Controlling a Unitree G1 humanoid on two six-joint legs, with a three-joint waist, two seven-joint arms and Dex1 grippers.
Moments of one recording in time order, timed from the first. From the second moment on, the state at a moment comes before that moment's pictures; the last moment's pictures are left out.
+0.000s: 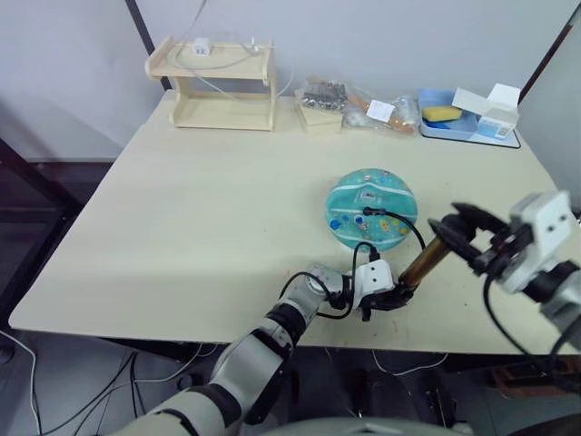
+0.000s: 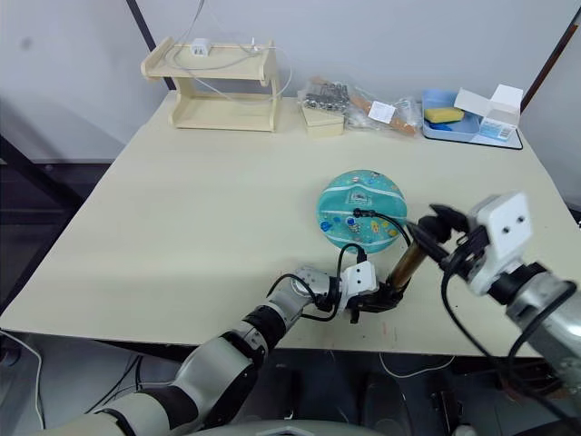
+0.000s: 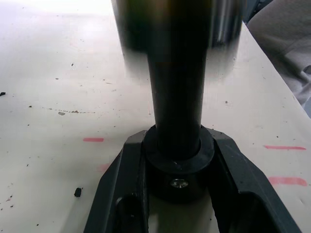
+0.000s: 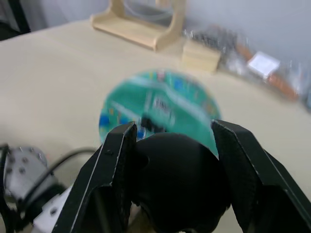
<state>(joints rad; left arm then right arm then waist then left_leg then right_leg) -0.68 -0.10 -0.40 1.07 0.19 -0.36 -0.92 0.08 -0.87 -0.46 -0.84 1.01 0.70 0.25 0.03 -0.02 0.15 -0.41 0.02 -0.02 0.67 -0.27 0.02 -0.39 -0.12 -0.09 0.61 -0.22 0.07</state>
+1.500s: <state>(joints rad) -0.70 -0.10 -0.40 1.08 0.20 -0.36 -0.94 0.06 -0.98 -0.57 -0.82 1.09 0.76 0.33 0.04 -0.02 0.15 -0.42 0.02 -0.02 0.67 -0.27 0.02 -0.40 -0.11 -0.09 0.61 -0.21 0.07</state>
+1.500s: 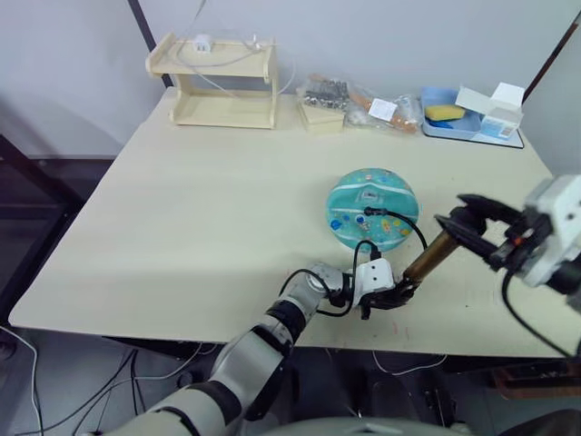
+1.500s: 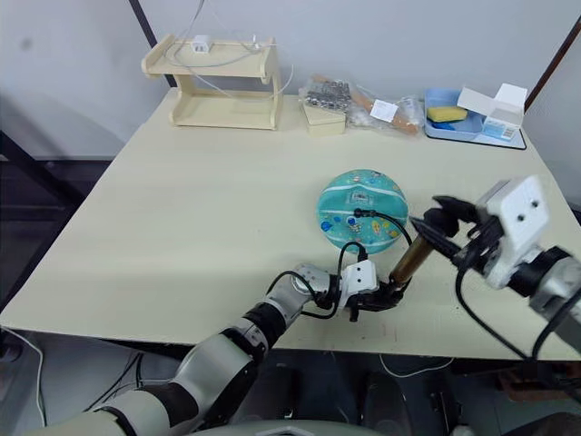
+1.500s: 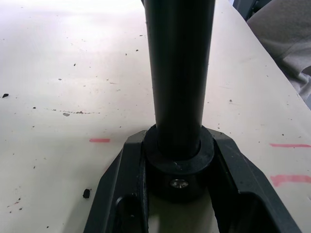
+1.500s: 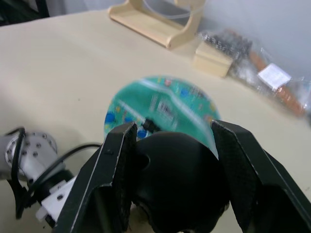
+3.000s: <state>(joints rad) -0.70 -0.10 -0.40 1.10 0.20 -0.36 -0.92 0.07 -0.95 -0.50 -0.80 1.01 0.74 0.36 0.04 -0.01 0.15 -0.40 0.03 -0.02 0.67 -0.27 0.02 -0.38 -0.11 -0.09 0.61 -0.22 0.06</state>
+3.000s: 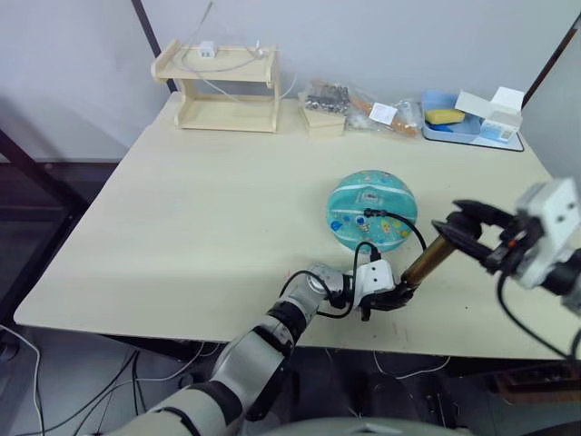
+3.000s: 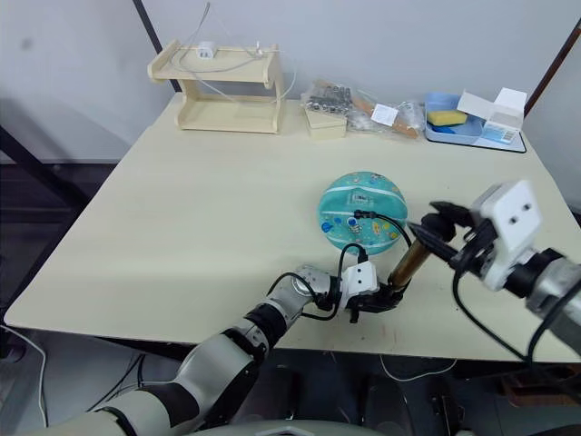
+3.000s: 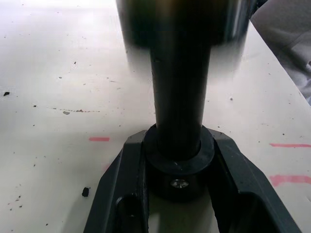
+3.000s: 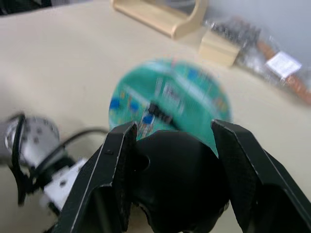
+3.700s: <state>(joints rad) -0.69 -0.09 -0.40 1.11 0.21 -0.37 -0.91 0.19 -0.87 -0.40 -0.85 0.91 0.62 0.28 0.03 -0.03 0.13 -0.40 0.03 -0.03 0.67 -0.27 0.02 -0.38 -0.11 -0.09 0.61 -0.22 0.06</state>
